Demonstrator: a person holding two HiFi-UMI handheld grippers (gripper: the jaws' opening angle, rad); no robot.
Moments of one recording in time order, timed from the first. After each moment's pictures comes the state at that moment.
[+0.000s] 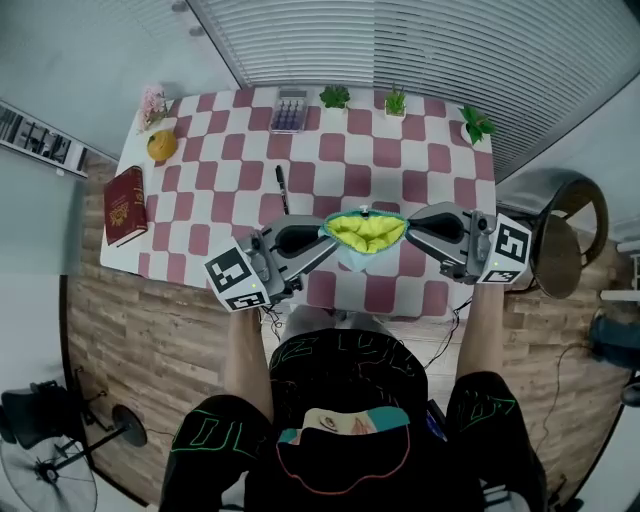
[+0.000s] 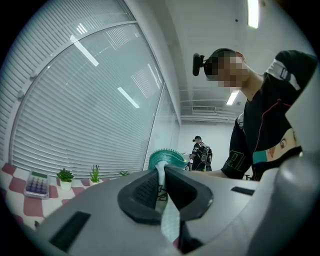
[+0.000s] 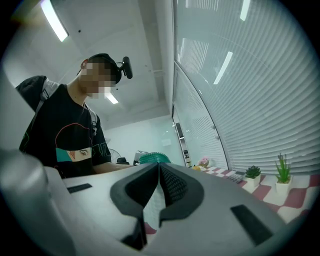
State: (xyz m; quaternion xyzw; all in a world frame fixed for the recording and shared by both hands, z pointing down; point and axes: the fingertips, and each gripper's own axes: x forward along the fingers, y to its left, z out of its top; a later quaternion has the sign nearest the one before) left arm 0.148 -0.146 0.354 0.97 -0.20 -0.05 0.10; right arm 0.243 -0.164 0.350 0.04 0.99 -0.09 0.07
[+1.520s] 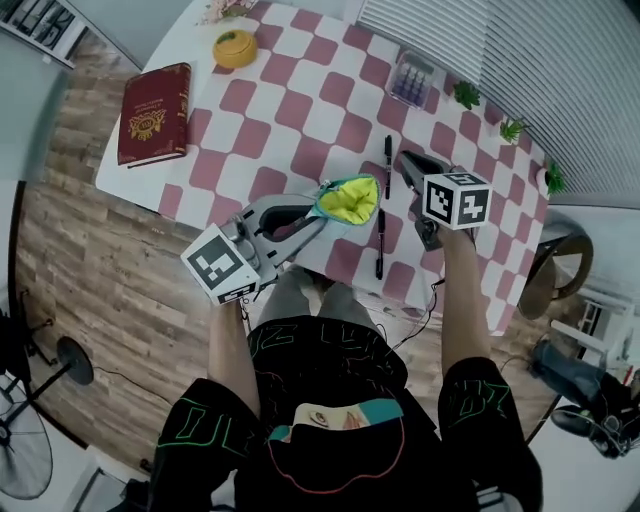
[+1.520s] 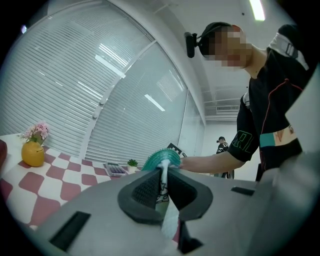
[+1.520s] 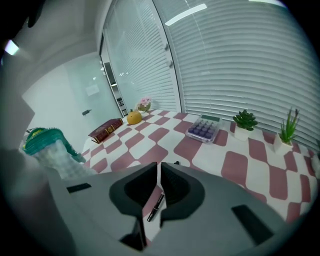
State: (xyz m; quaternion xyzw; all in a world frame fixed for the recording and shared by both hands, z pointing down) left arm -0.127 -0.116 0.417 0.93 -0.35 -0.04 0.13; right arm -0.029 -0.282 0.528 -0.29 0.87 -0.24 -0.31
